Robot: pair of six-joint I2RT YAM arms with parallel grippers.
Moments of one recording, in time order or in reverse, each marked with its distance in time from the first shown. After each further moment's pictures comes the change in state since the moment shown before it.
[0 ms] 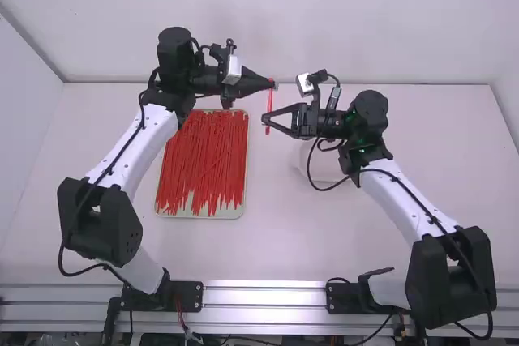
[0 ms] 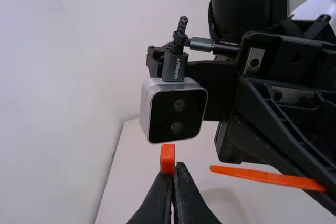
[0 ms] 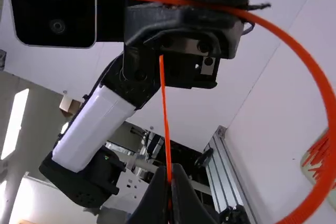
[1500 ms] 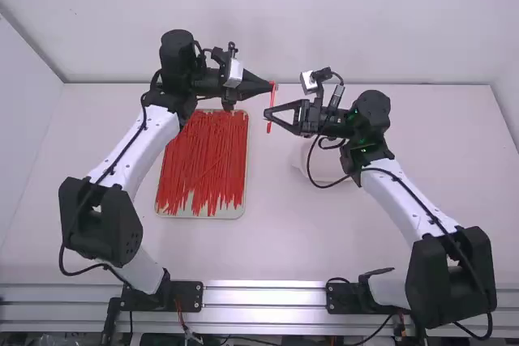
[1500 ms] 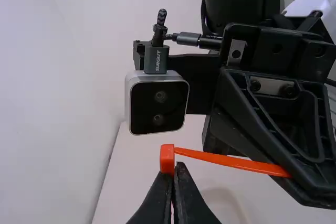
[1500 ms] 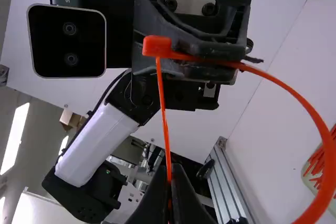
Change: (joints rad) left arm -0.010 0.000 -0.019 0.008 0.004 0.014; right arm -0.013 0.000 0.000 0.011 0.040 0.036
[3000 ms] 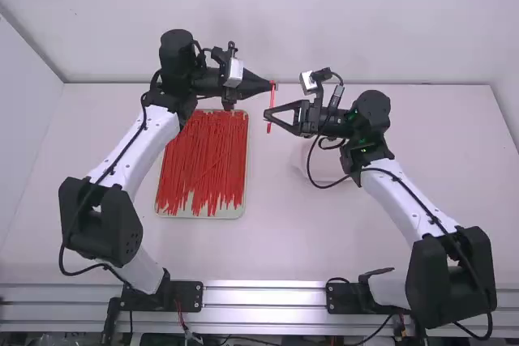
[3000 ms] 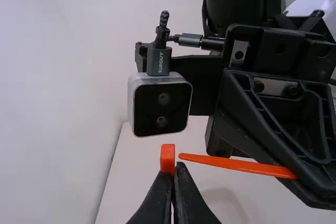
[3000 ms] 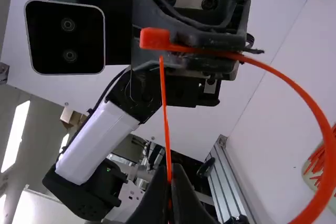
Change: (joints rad) left arm 0.000 0.000 0.000 0.015 -0.004 -0.004; right arm 0.000 0.000 0.000 0.001 -0.008 0.000
